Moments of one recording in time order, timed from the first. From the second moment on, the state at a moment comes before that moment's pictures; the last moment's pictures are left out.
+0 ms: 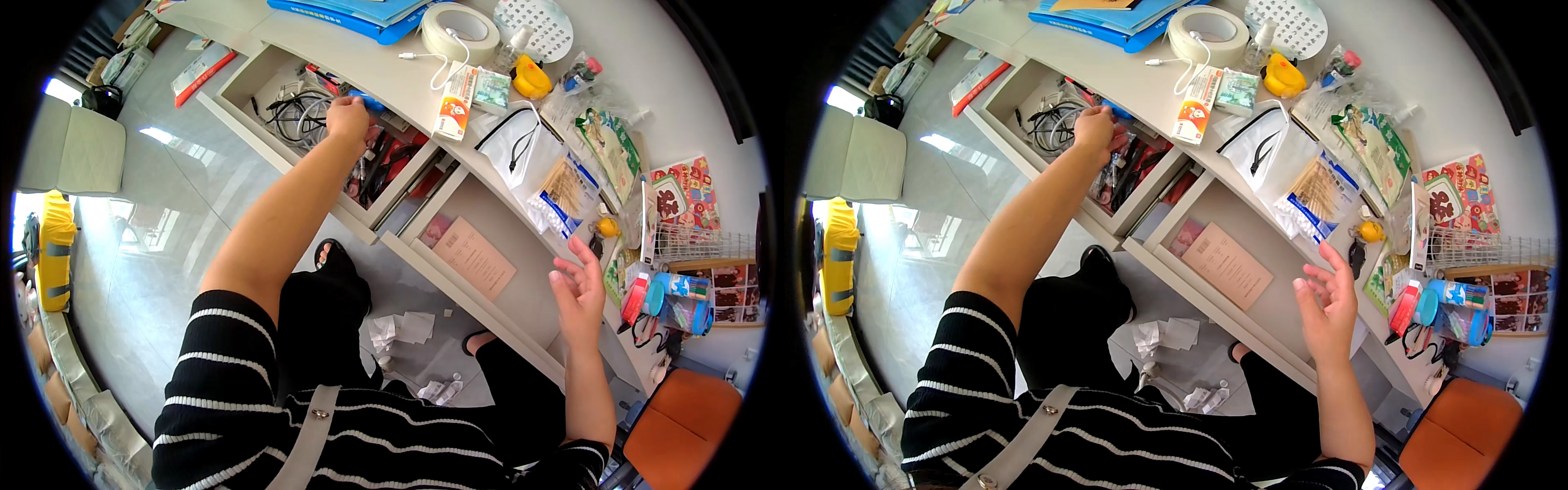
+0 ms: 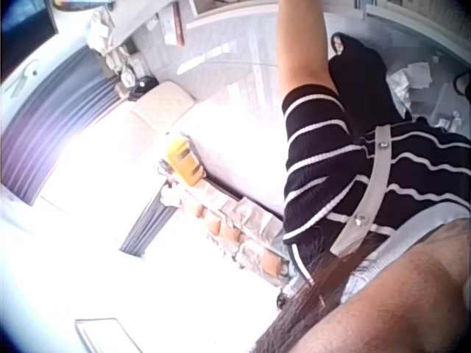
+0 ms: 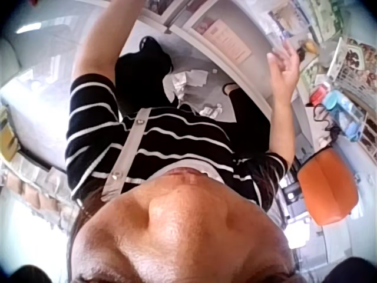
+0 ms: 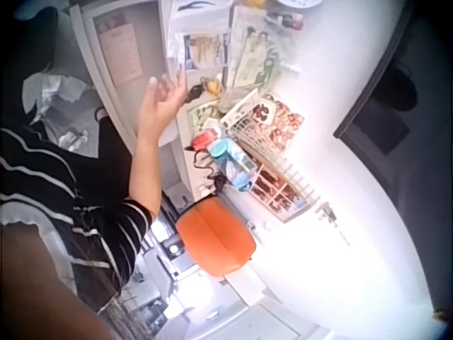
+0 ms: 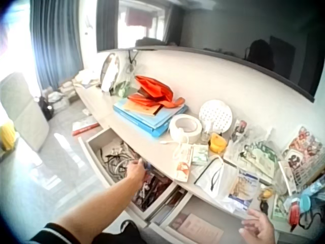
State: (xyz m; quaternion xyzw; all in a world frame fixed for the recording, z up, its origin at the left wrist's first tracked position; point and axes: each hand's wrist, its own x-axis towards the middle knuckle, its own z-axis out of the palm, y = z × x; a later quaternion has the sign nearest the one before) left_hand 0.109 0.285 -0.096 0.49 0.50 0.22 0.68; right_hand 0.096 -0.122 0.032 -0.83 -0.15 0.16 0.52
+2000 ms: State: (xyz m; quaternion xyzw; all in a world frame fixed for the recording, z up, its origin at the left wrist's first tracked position) left_hand 0.111 0.098 0.020 0.95 0.12 0.19 0.21; right_hand 0.070 -0.274 0.058 -0.86 -0.16 0.08 0.47
